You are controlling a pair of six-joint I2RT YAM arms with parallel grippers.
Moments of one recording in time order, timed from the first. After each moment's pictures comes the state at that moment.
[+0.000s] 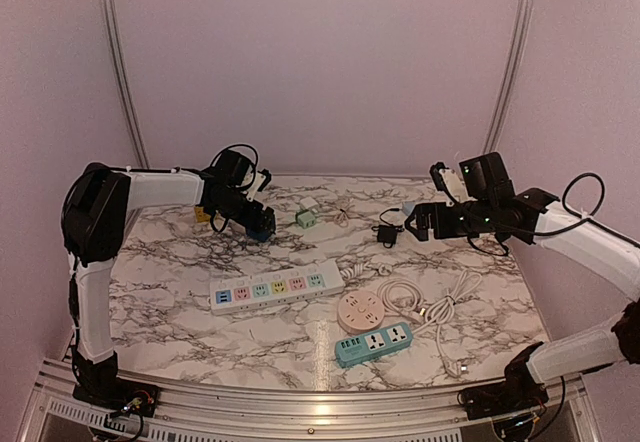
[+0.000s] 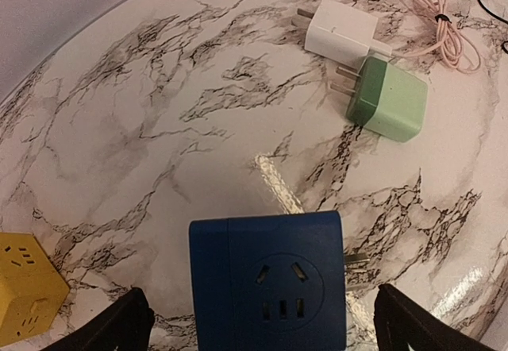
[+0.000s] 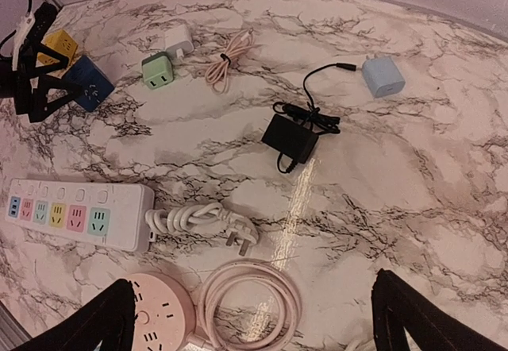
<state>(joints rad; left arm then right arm) -0.48 2.09 1.54 -0.34 0.01 0.10 0.48 1.22 1.00 -0.51 -0.02 0.25</state>
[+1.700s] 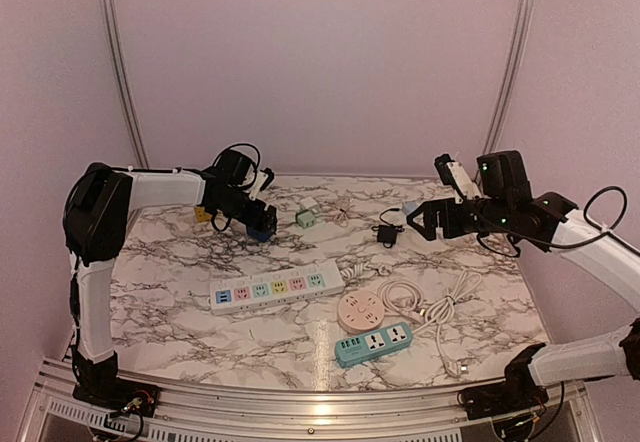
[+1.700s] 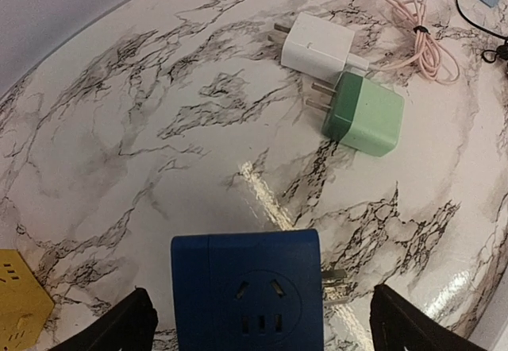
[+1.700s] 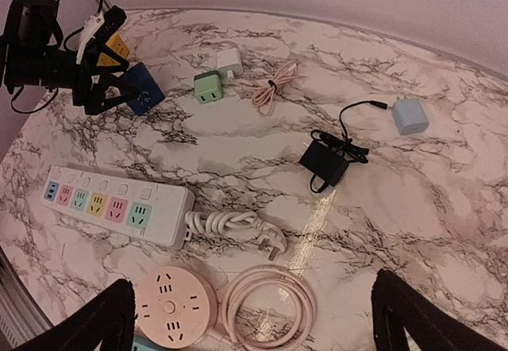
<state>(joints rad) -0.48 2.11 1.55 -0.31 0.08 0.08 0.48 1.11 0.98 -0.49 -0.13 0.17</state>
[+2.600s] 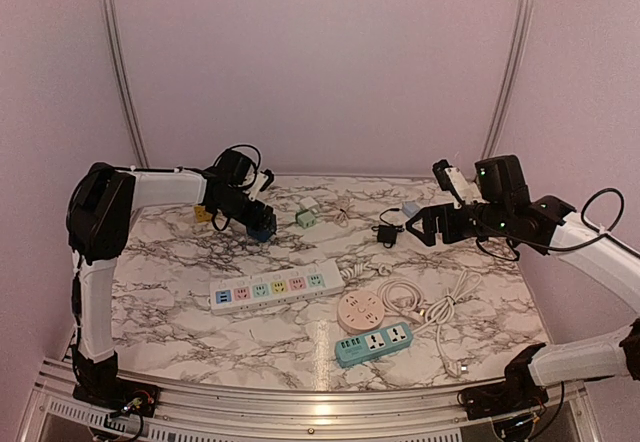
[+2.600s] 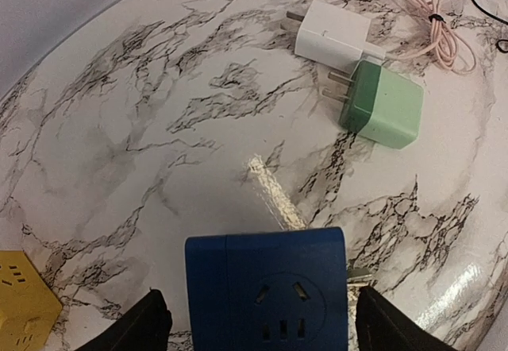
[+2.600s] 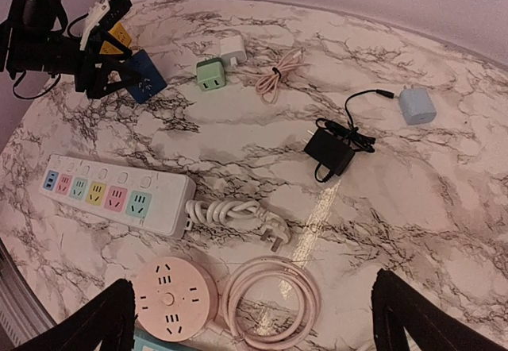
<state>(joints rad) -0.47 2.13 1.57 -0.34 0.05 0.12 0.48 1.11 0.95 -0.49 -0.15 0.17</state>
